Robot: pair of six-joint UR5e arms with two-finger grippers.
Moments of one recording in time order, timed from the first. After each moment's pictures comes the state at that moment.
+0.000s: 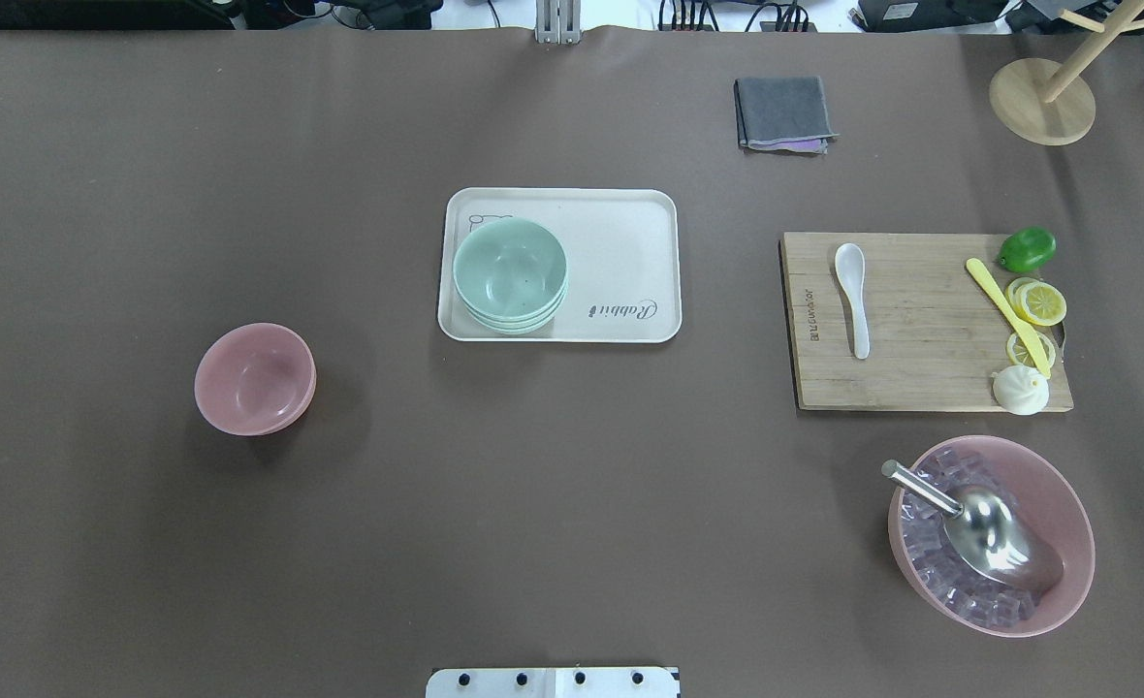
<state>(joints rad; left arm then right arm) -1.52 -1.61 -1.72 -1.72 -2.39 -0.05 1.51 -1.63 1.78 -1.66 2.41 0.11</state>
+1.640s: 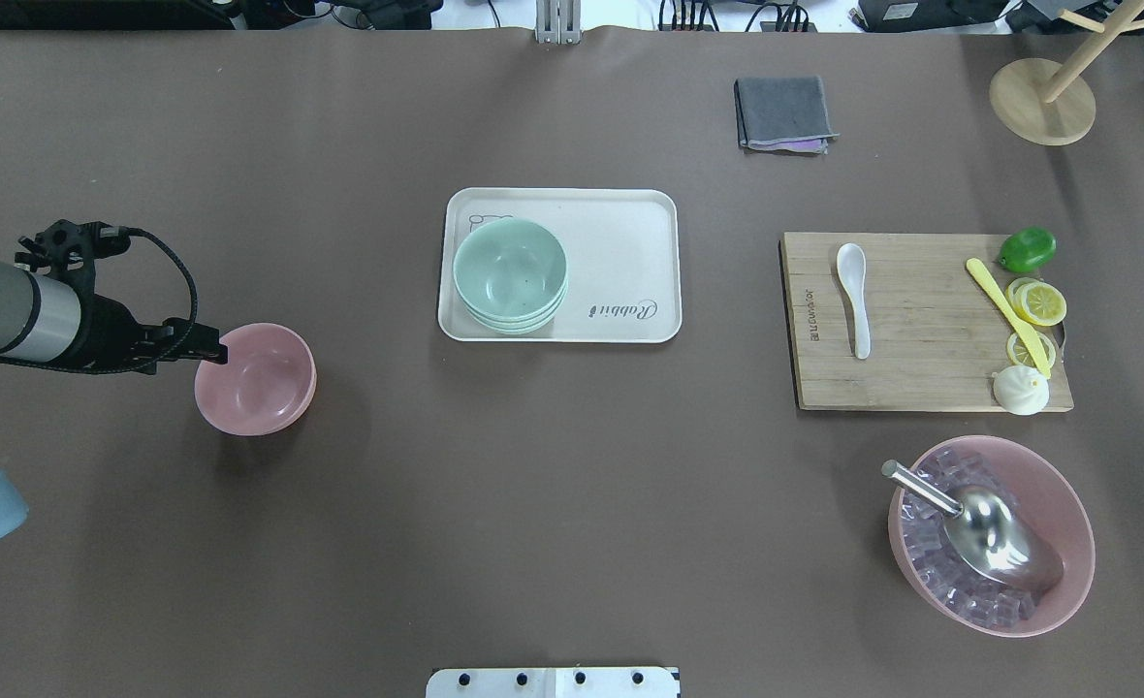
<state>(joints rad) -0.77 -1.62 -1.77 -2.24 -2.06 -1.19 1.49 -1.61 1.77 -1.66 2.40 0.12</state>
